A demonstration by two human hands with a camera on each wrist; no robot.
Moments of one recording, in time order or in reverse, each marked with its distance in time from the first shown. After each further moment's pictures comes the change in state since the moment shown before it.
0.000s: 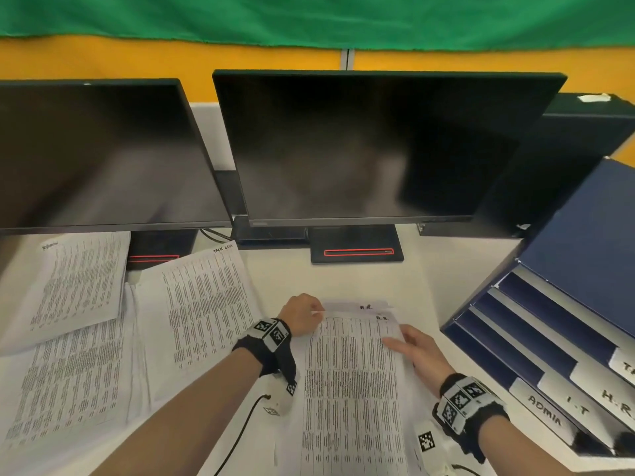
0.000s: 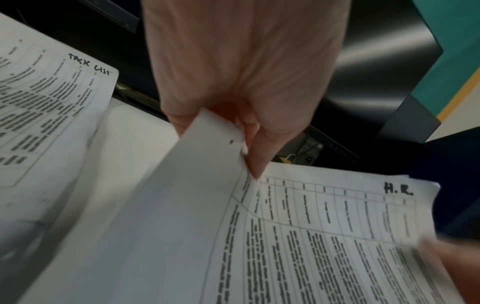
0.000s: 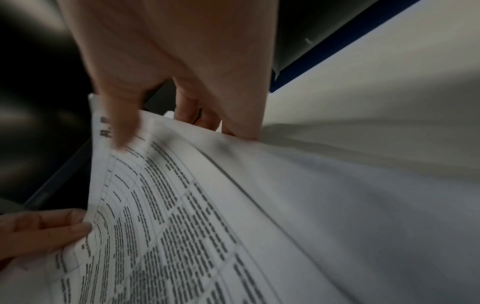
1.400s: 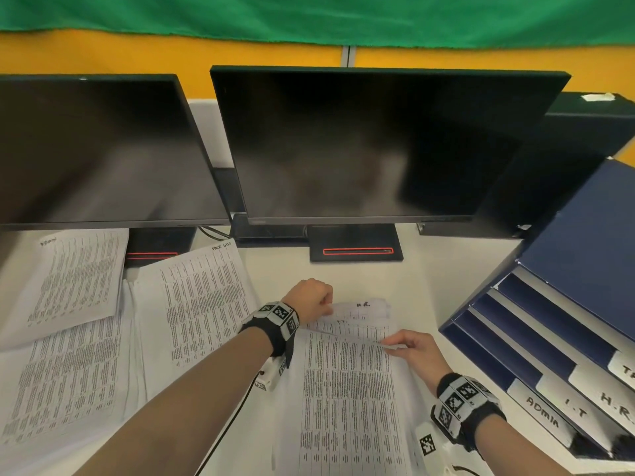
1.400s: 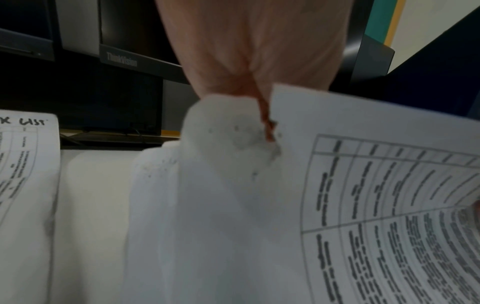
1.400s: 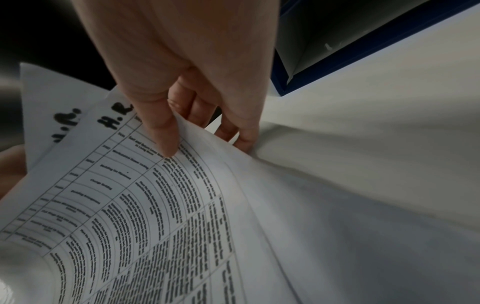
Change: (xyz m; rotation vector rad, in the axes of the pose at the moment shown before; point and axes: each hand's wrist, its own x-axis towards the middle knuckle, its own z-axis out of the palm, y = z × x) left_hand 0.010 0.030 -0.017 0.318 0.028 0.197; right_hand 0.016 0.011 -0.003 -0.084 0.080 -0.075
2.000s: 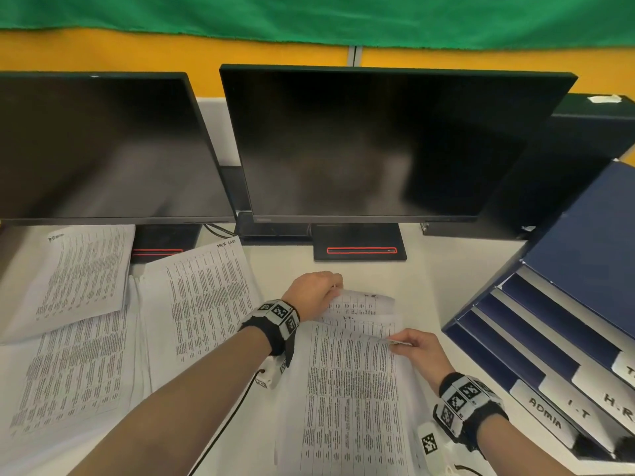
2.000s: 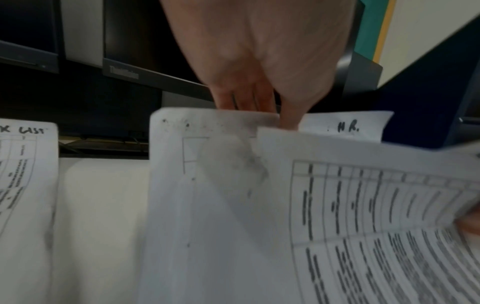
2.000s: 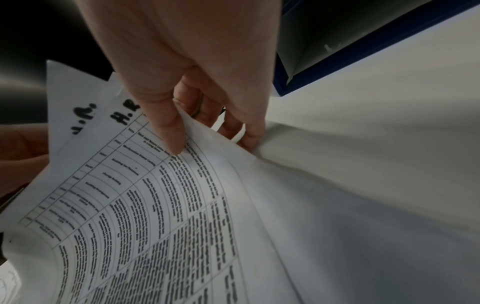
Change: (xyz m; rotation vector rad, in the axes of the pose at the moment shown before) left_hand -0.005 -0.002 -0.002 0.000 0.173 0.126; right_hand -0.001 0.001 0.001 -0.001 0.030 0.009
